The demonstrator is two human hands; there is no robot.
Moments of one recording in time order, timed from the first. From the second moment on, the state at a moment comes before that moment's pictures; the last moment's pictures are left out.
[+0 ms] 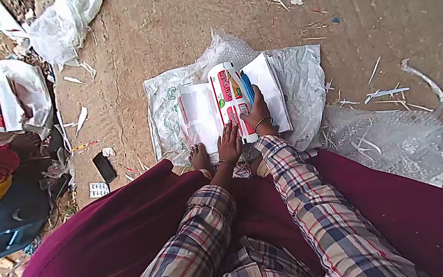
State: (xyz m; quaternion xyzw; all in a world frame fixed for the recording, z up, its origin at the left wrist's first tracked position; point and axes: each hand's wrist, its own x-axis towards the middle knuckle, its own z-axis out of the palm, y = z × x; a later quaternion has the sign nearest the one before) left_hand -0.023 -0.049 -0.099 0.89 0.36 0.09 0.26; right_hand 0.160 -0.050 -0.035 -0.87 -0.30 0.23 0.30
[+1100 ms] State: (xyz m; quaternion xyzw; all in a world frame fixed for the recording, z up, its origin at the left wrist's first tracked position) left_hand -0.024 -0.037 -0.083 0.87 0.35 0.04 0.35; right_hand 0.228 -0.135 -0.097 -0.97 -0.01 0.13 0.19
